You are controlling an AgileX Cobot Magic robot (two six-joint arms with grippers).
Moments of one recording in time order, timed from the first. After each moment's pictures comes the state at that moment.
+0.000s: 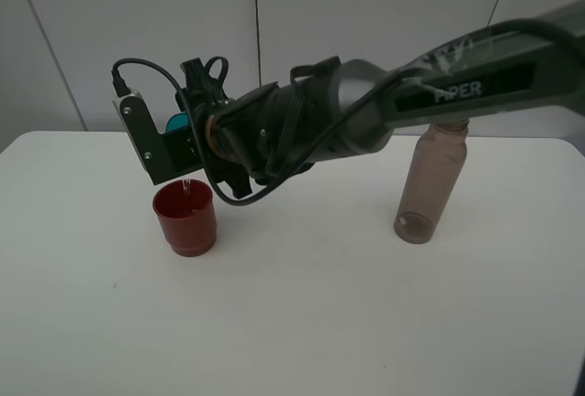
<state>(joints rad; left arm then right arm) -0.04 -0.01 -0.51 -0.16 1.08 0.15 0.98 2.10 -1.46 -1.73 0.41 0.18</state>
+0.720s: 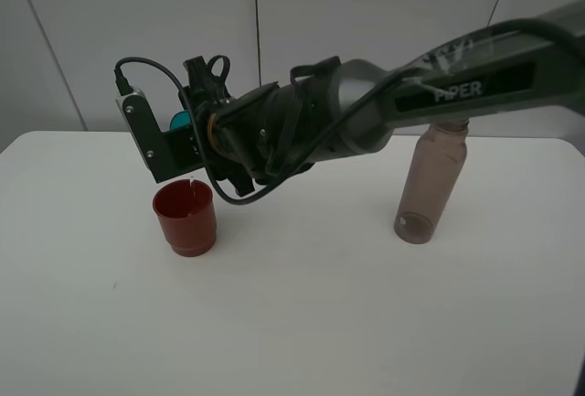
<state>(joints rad) -0.04 -0.01 -0.51 -0.16 1.08 0.15 0.98 2.10 -1.46 -1.73 0.44 0.18</state>
